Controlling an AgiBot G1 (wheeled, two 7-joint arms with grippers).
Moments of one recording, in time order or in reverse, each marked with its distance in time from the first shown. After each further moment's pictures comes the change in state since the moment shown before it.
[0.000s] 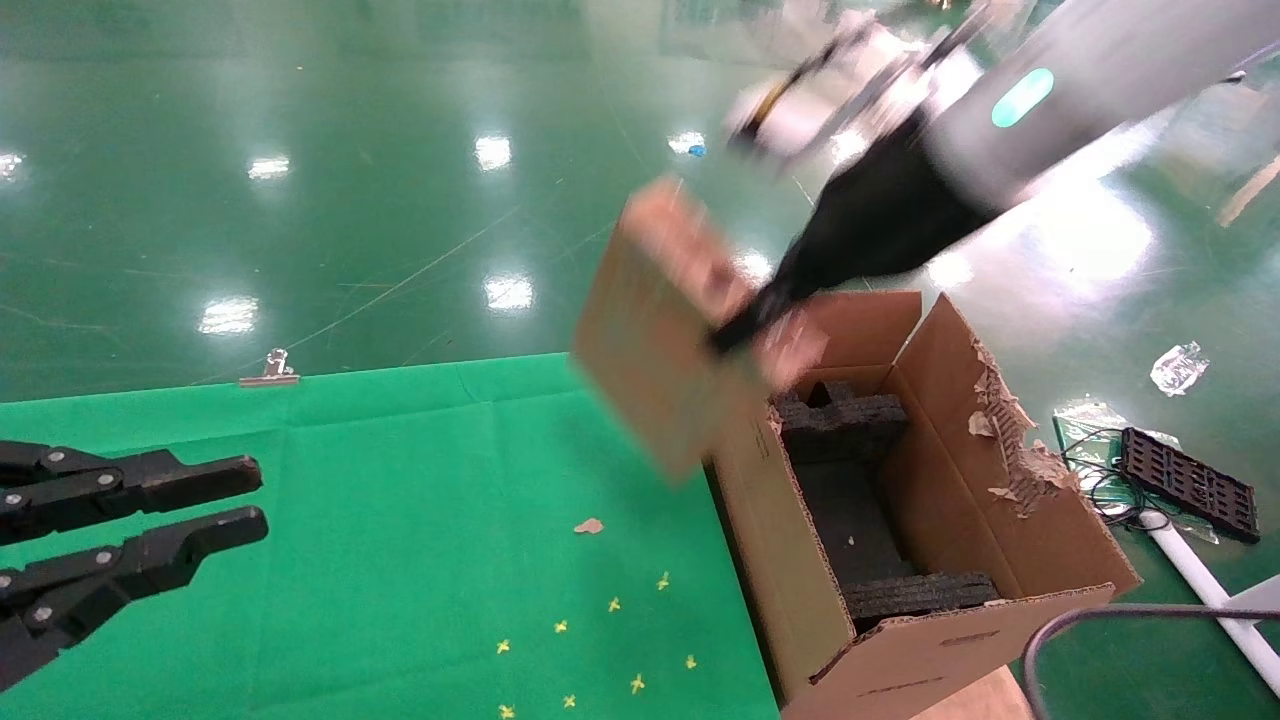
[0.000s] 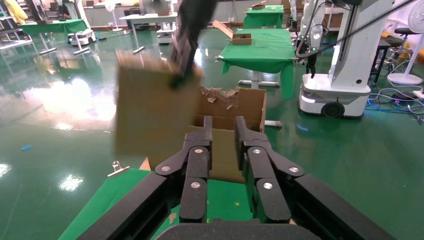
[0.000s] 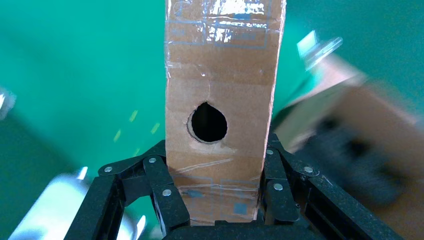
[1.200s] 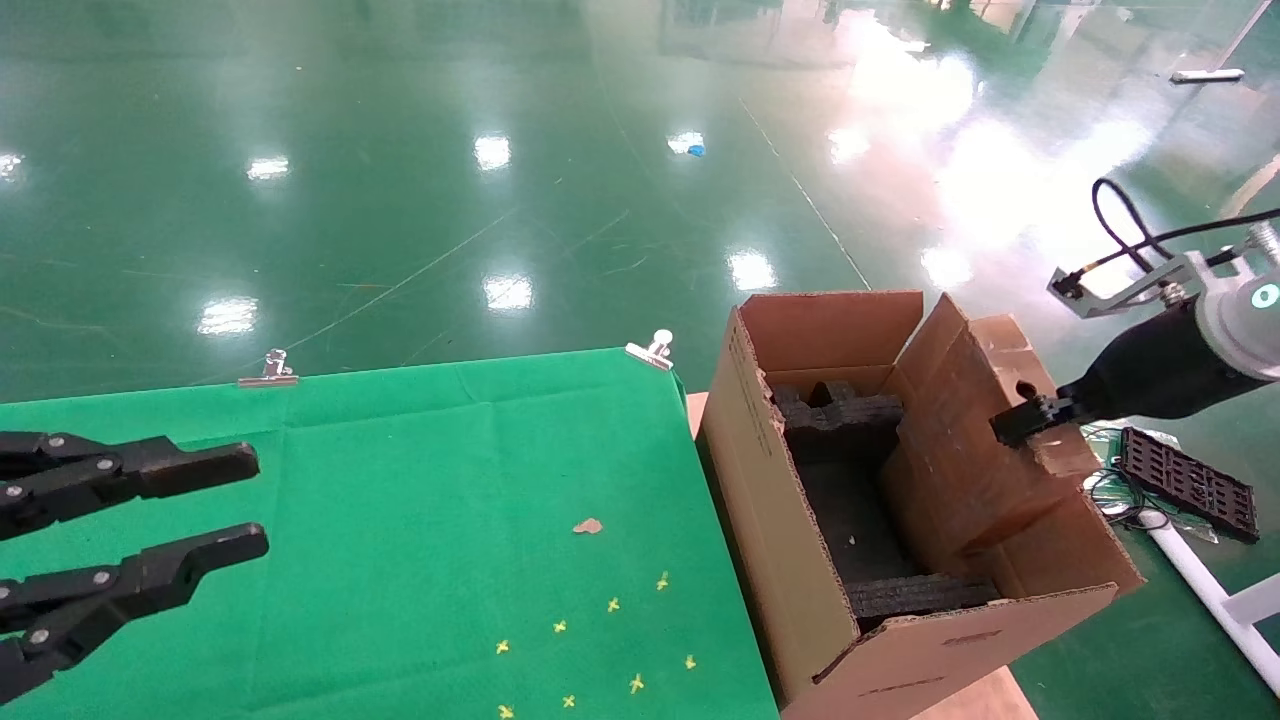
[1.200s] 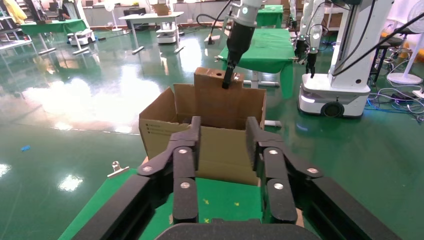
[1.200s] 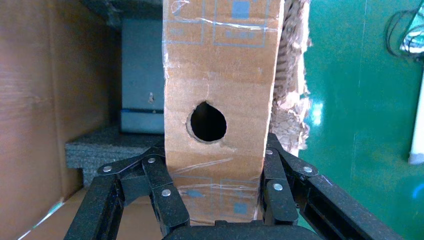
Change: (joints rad) left arm 0.000 -0.001 0.002 0.000 -0.002 -0.001 0.001; right arm -0.196 0.170 -0.075 -0.475 -0.128 0.123 -0.140
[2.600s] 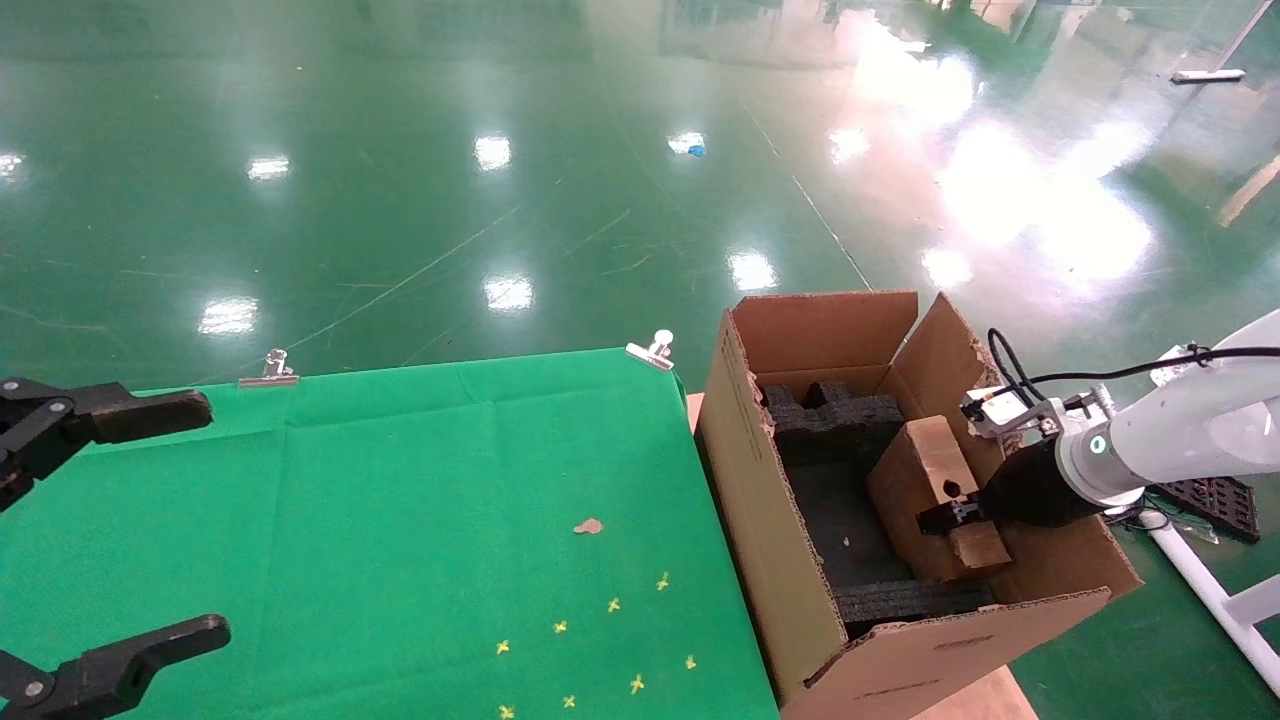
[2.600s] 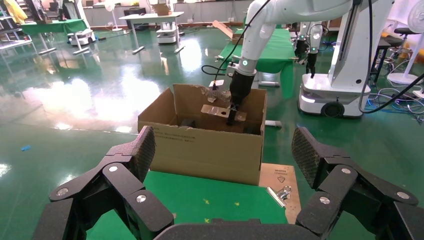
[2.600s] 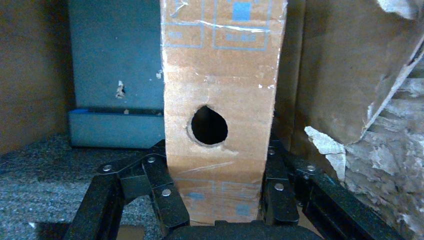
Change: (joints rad) left arm -0.001 -0.001 0.003 0.000 -0.002 -0.001 0.001; right arm -0.442 -0.170 0.106 -0.368 0.211 0.227 -0.229
